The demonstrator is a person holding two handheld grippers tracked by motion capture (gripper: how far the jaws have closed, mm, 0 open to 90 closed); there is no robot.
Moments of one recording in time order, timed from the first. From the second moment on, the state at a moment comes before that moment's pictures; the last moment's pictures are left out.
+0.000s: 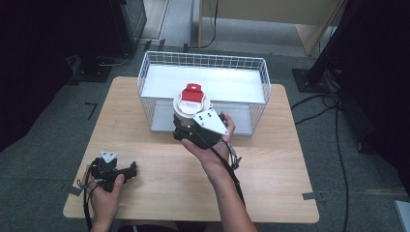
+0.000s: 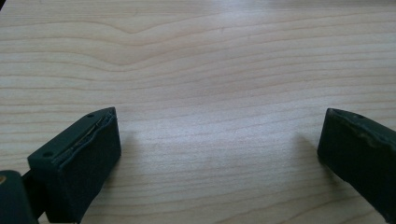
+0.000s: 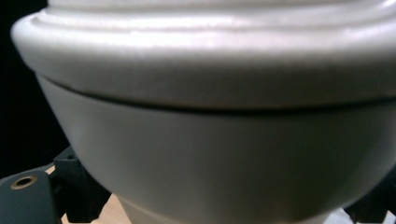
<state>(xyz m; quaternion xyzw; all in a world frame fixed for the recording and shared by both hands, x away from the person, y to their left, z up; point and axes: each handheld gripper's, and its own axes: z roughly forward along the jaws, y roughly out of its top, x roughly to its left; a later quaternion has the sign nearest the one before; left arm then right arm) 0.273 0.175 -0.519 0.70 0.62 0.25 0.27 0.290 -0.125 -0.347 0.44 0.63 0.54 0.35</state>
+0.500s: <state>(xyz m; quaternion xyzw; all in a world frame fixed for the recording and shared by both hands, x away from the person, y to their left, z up) 0.273 0.175 -0.519 0.70 0.62 0.25 0.27 0.316 -0.158 -0.309 0.45 0.60 0.53 0.39</state>
